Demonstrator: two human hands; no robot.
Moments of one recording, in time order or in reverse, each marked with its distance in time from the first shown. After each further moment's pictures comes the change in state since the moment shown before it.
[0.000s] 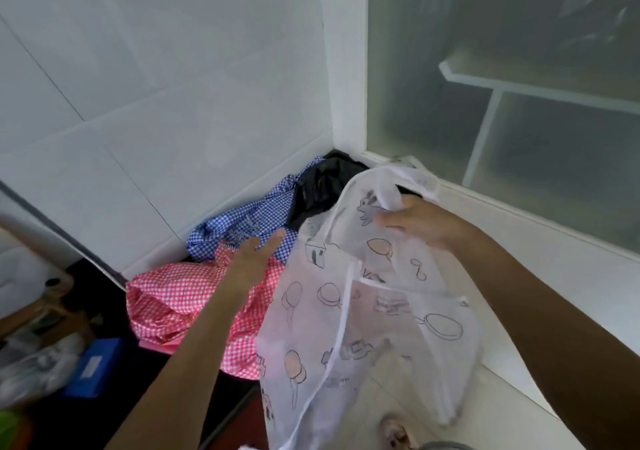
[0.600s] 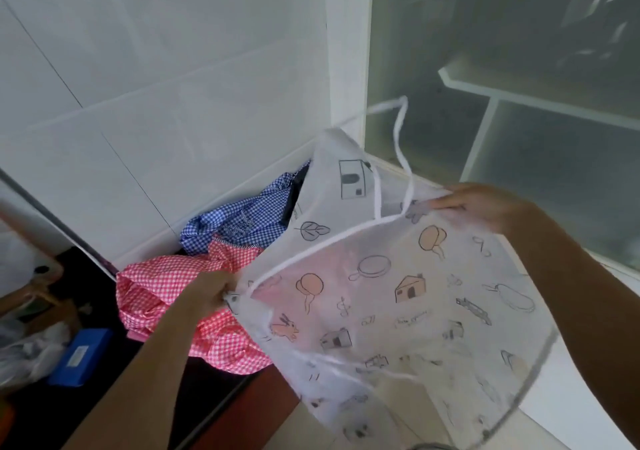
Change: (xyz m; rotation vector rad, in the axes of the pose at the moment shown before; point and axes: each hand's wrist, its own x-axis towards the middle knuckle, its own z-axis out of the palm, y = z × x) left_hand 0.022 -0.061 -0.028 -0.078 0.111 -0.088; right_hand -0.013 0.001 -0.091 0.098 -0.076 0.194
